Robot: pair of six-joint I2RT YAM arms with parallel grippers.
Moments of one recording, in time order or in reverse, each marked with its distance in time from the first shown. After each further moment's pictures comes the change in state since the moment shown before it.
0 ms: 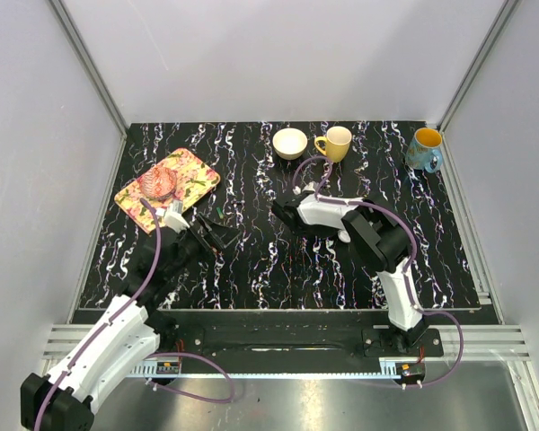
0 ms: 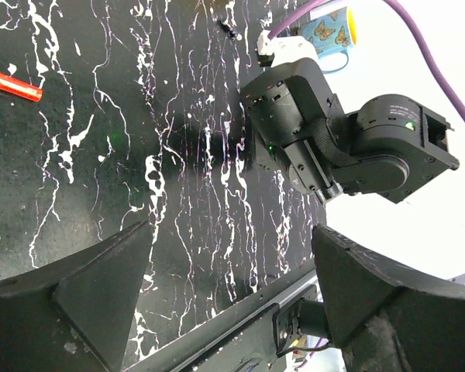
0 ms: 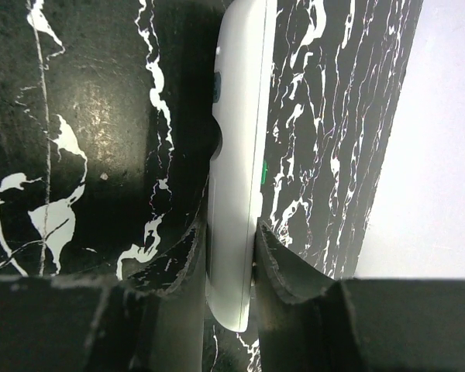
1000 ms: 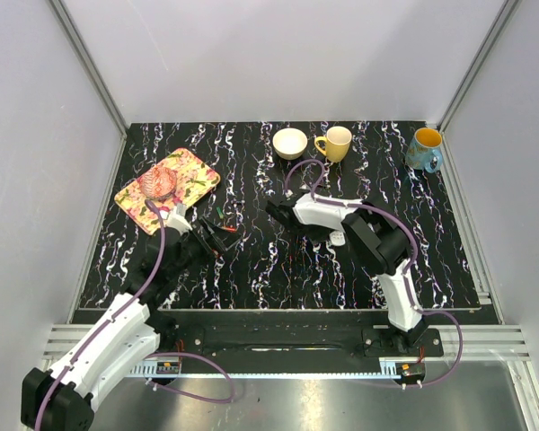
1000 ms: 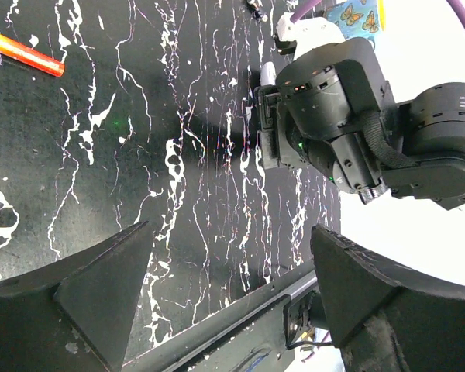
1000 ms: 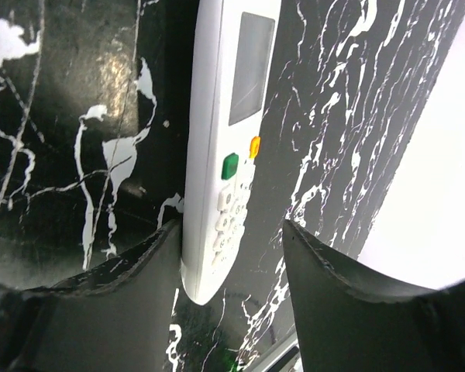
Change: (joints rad) left arm 0.000 0.022 -0.020 -0.024 0.008 0.003; right arm 0.035 0.003 0.053 -0.060 -0.117 -0.070
